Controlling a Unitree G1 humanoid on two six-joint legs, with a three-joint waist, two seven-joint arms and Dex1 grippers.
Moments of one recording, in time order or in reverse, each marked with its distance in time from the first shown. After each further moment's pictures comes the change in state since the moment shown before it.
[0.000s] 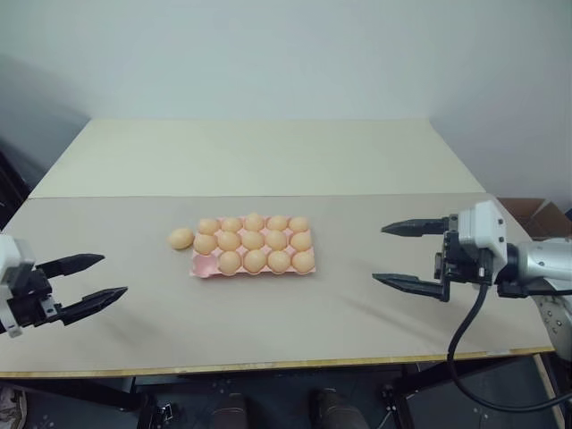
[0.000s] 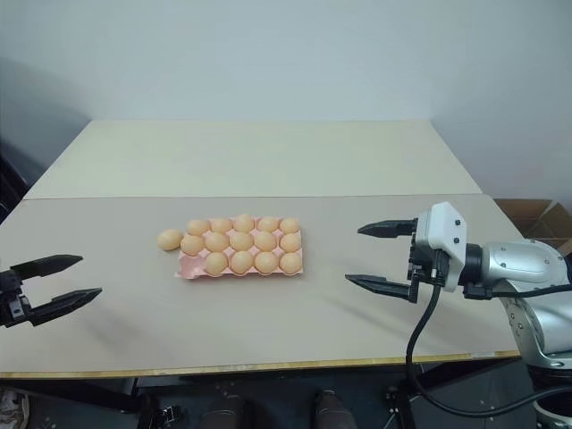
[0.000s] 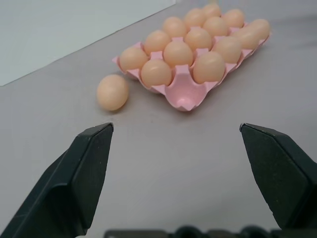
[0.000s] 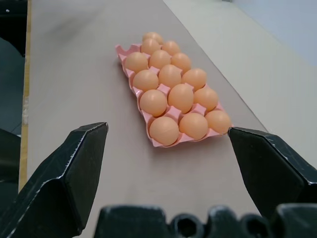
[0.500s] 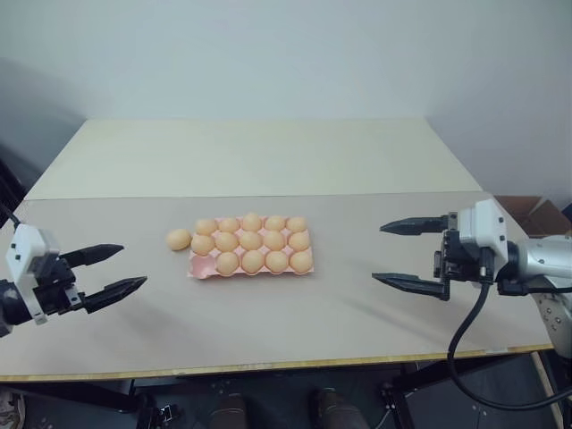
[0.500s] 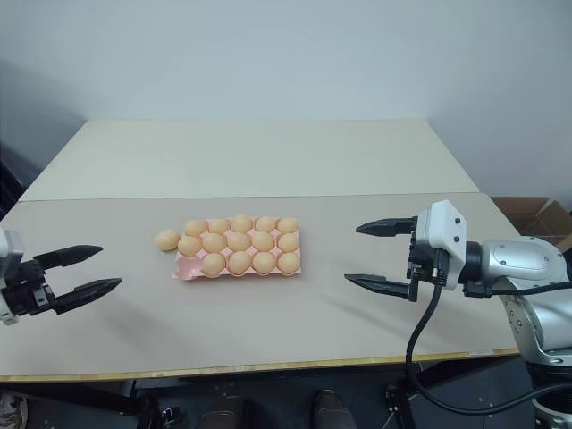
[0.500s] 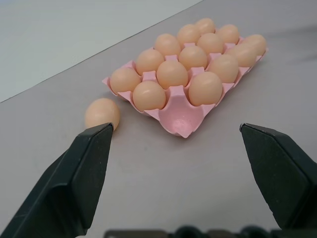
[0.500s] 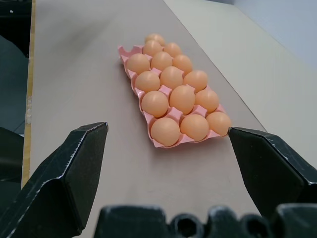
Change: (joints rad) left arm -0.077 -0.005 -0.088 0.004 -0.009 0.008 0.062; right arm -0.002 0.001 0.003 0.000 0.003 0.000 0.003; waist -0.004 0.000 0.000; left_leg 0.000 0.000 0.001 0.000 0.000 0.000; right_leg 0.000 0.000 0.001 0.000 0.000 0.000
